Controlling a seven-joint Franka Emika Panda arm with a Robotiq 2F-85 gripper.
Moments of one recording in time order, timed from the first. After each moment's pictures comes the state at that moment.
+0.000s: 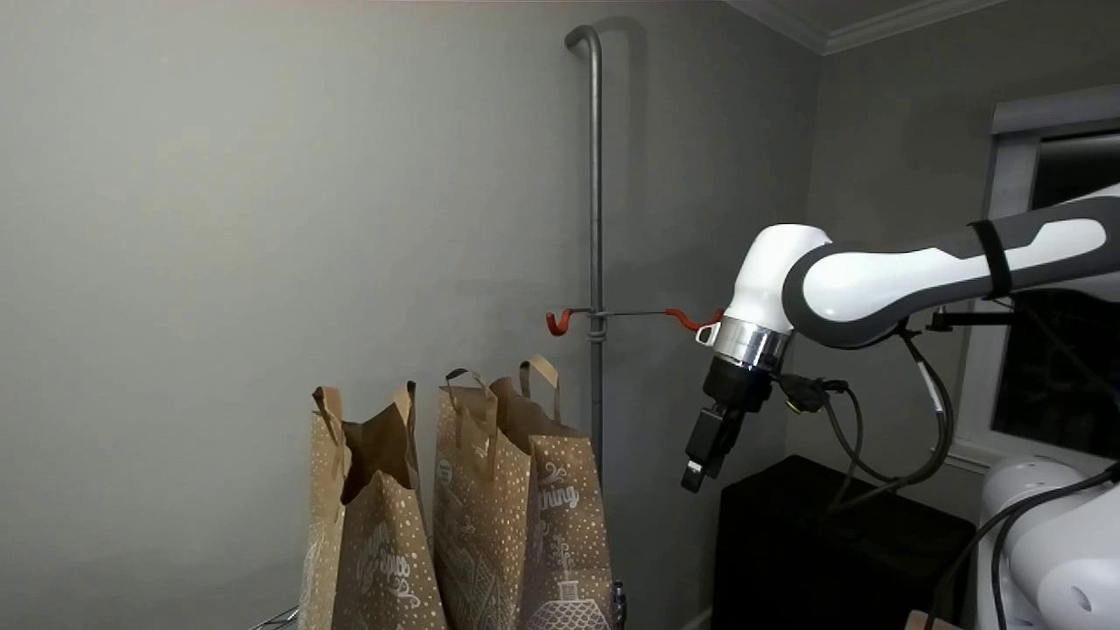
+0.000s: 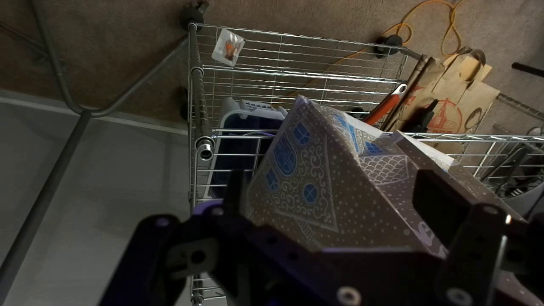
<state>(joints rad) 0.22 -0.86 0.00 -2.78 0.26 2.13 -0.07</state>
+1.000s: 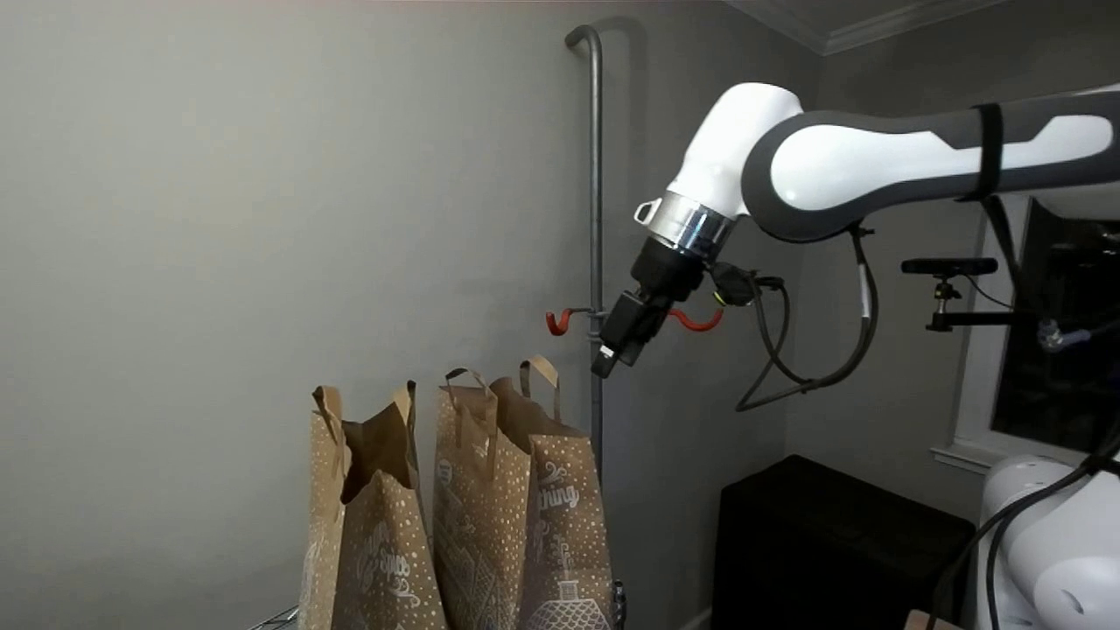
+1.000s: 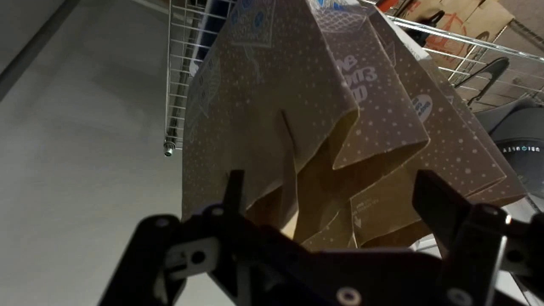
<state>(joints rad) 0.20 -0.67 0.20 -2.34 0.19 2.14 0.04</state>
